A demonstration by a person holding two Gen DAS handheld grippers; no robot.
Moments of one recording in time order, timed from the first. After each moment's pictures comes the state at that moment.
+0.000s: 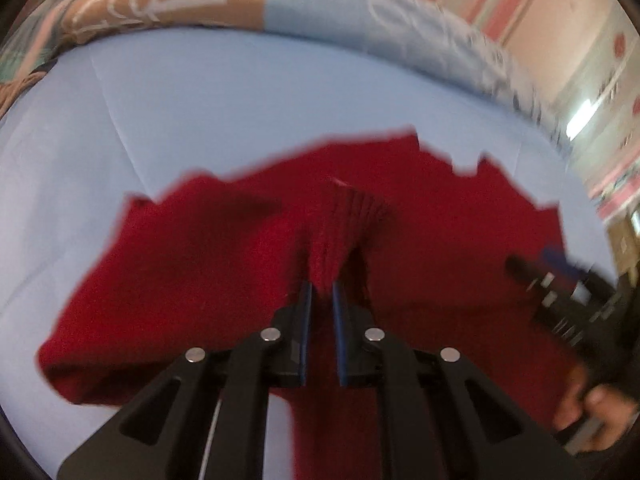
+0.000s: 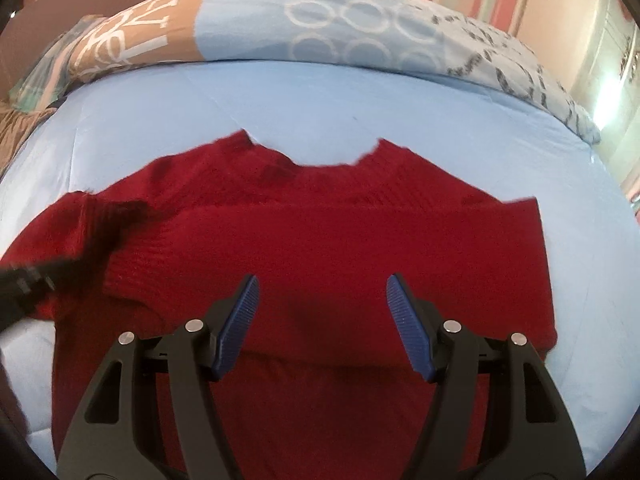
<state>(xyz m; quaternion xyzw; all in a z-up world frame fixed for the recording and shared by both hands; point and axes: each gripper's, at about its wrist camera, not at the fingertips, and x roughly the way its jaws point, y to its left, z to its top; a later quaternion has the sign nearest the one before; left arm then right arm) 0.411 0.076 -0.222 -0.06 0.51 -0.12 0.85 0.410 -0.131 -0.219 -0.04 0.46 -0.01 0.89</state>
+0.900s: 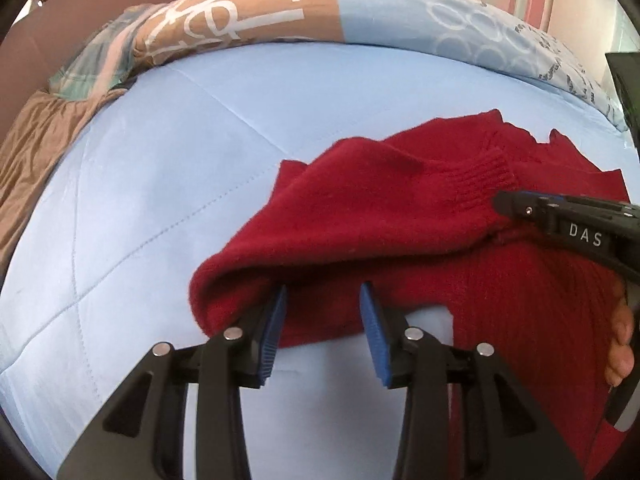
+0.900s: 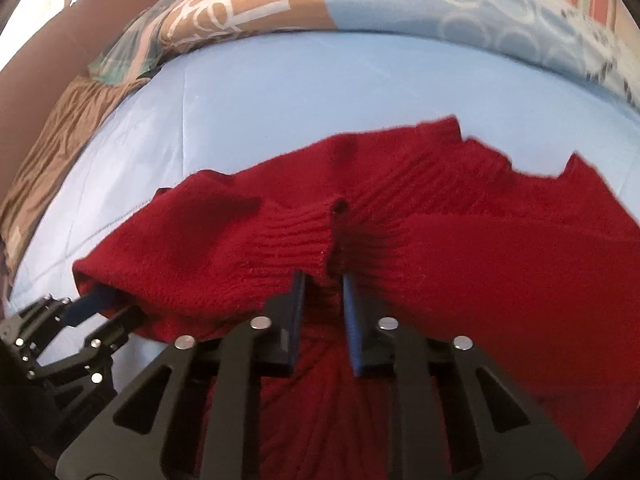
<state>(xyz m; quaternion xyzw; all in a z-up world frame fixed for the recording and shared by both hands) 0.360 0.140 -0.222 0.02 0.47 0.00 0.88 0.433 -0.020 -0.230 0.00 0.49 0.17 0.86</state>
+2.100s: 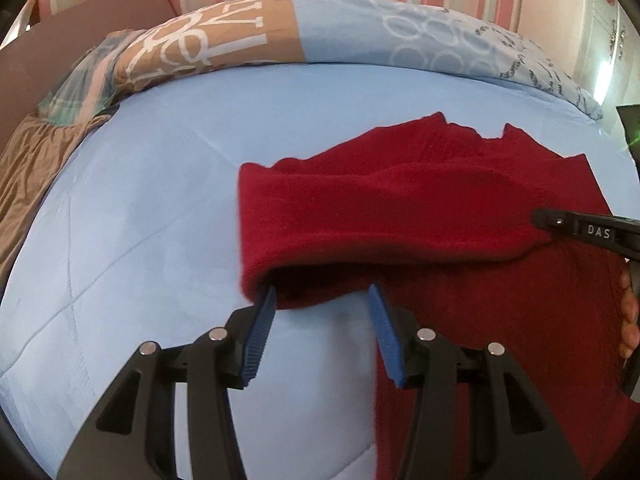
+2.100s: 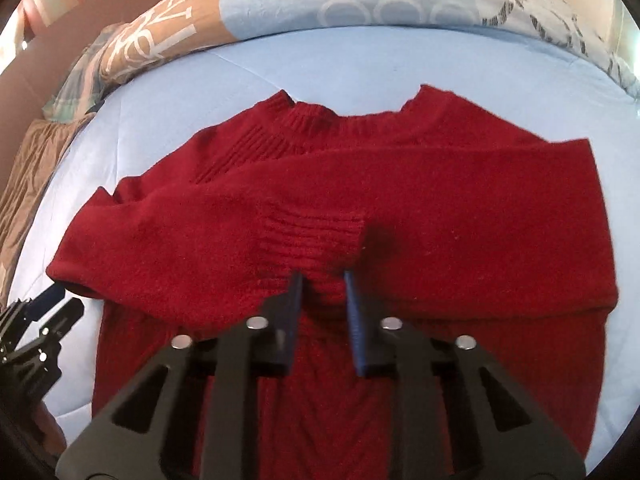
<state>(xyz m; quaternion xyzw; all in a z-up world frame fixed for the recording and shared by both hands) 0.328 0.103 -0.206 0.03 0.45 -0.03 0.89 0.403 -0.135 -0.225 0.05 0.50 0.08 0.86</state>
